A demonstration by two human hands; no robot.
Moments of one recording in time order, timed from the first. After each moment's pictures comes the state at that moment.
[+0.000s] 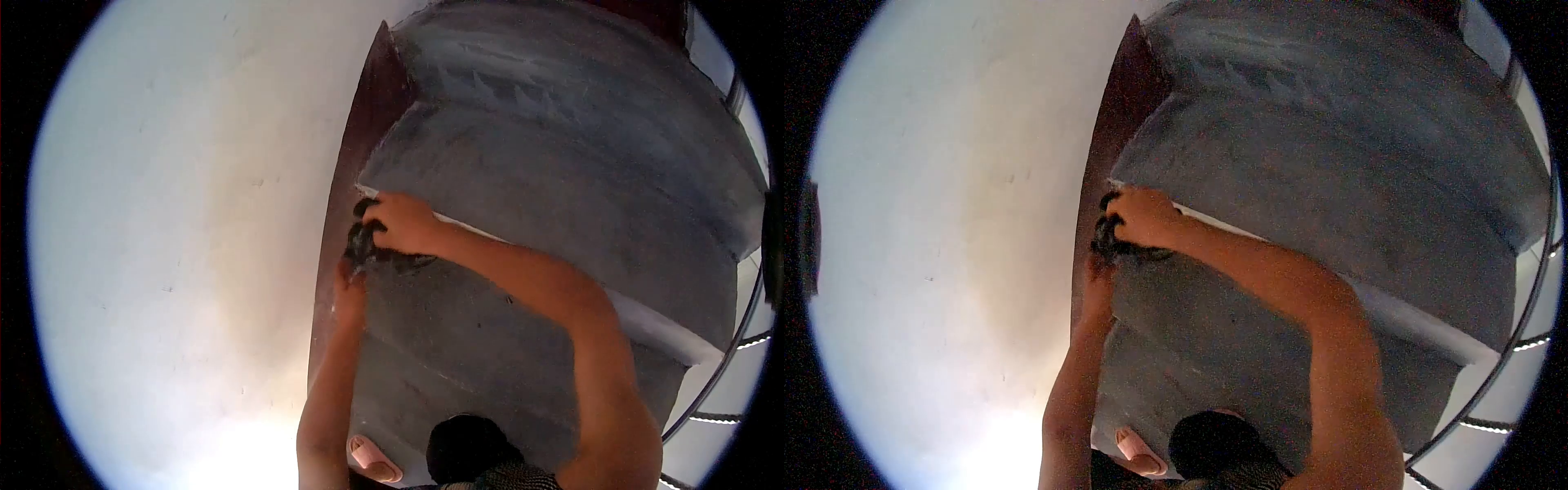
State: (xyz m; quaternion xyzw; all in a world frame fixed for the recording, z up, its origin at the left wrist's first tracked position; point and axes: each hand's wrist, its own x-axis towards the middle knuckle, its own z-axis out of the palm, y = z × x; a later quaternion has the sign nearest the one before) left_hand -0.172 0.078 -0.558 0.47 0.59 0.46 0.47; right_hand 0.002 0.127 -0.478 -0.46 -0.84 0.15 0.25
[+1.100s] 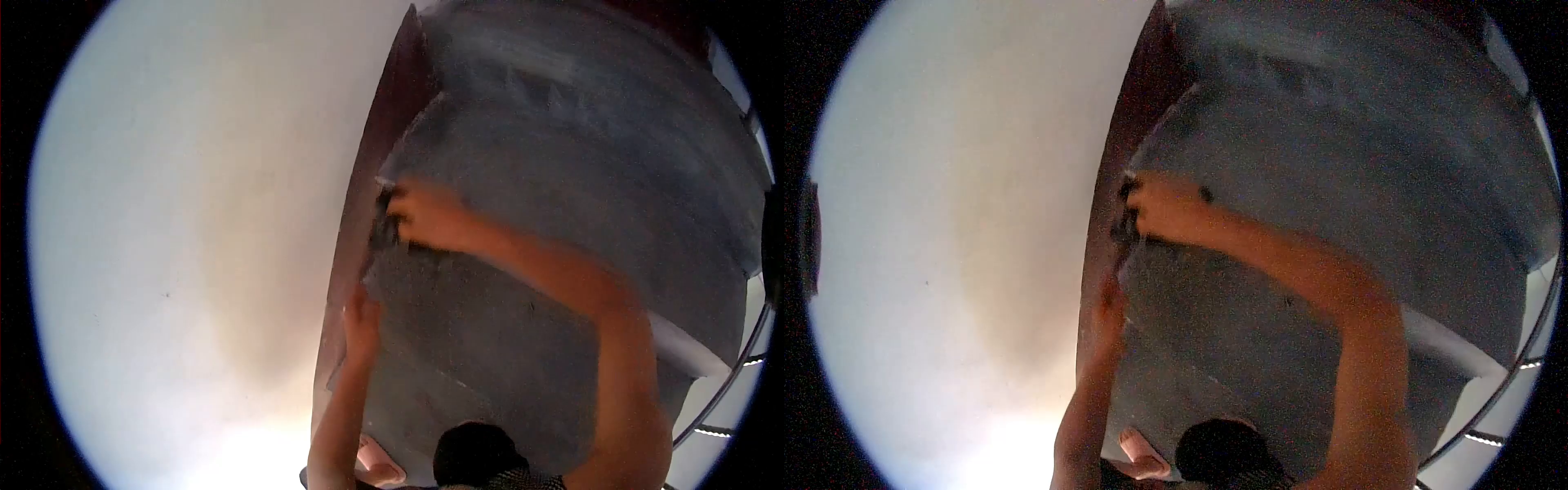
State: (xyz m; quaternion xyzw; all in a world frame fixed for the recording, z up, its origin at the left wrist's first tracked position) left_hand -0.200 0.045 -0.572 0.54 0.60 0.43 0.41; right_hand 0.009 0.137 -0.467 -0.47 -0.84 0.11 0.22
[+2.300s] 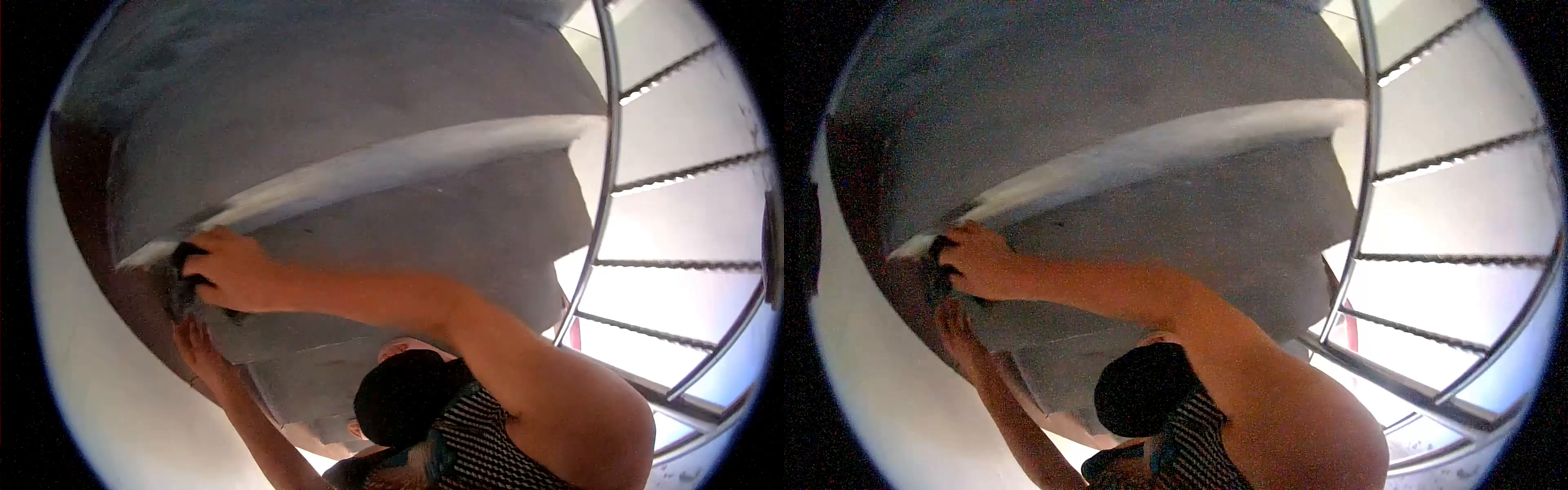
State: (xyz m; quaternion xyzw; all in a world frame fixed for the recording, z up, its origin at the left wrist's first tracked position) left_hand -0.154 0.052 -0.562 0.63 0.53 0.37 0.43; right_hand 0.026 0.016 -0.540 -0.59 -0.61 0.07 0.53
